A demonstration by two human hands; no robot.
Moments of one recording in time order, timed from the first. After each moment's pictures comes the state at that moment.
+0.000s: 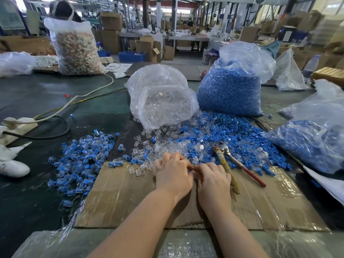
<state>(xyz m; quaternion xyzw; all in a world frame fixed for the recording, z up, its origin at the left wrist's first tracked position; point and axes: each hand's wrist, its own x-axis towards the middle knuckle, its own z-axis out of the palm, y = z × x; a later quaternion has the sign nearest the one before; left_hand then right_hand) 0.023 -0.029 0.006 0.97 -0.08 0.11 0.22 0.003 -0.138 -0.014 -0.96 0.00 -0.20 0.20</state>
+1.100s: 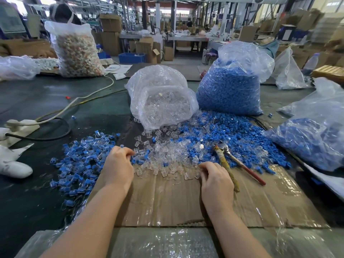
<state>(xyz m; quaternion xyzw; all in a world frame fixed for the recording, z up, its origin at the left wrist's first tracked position) 0.030 0.075 0.010 0.92 0.14 0.22 0.30 -0.002 -0.140 -0.009 -0.93 0.01 -0.23 0.28</state>
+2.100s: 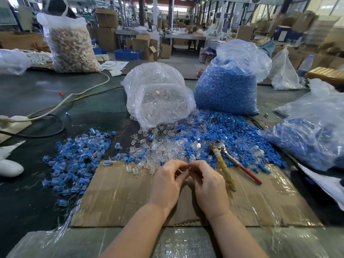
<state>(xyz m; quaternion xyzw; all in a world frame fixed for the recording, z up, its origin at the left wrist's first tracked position) -0.001 -0.022 -0.002 0.86 -0.08 0.16 0.48 -0.009 -0.141 -0.004 -0.88 -0.13 -0.26 0.37</state>
